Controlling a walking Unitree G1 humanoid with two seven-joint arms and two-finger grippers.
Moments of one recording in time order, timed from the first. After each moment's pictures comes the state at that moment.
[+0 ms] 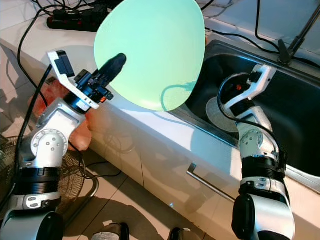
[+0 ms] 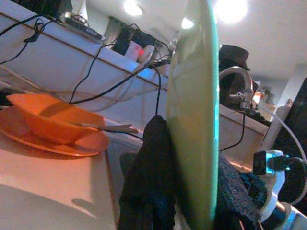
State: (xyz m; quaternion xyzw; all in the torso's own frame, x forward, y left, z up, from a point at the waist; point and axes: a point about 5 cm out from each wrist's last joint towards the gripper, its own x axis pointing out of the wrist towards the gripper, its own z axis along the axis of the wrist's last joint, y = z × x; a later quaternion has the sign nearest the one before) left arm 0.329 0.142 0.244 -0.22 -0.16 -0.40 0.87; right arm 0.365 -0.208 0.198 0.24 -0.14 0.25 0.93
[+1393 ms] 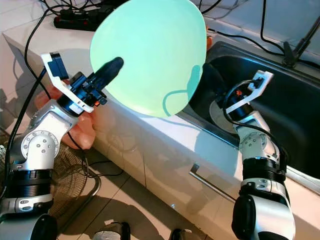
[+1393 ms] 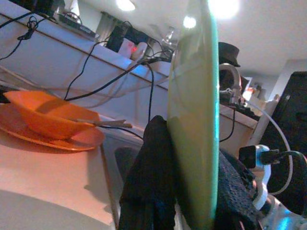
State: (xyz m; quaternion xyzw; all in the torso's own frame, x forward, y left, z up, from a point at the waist) left arm 0.323 0.149 0.242 -0.22 -0.14 -0.43 0.86; right arm 0.358 -0.202 0.194 0.30 -0.16 0.34 0.88
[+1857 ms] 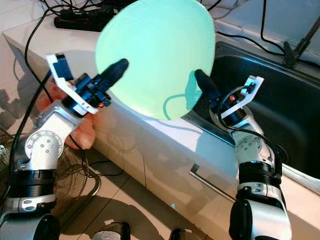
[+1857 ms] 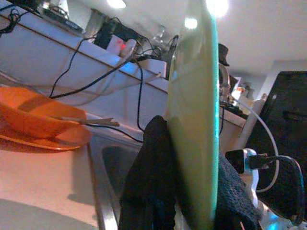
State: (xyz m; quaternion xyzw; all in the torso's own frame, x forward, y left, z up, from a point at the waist) left arm 0.322 0.139 0.242 -0.22 -0.14 -0.45 0.85; right arm 0.352 -0.190 0.188 0.32 -0.15 0.38 0.86
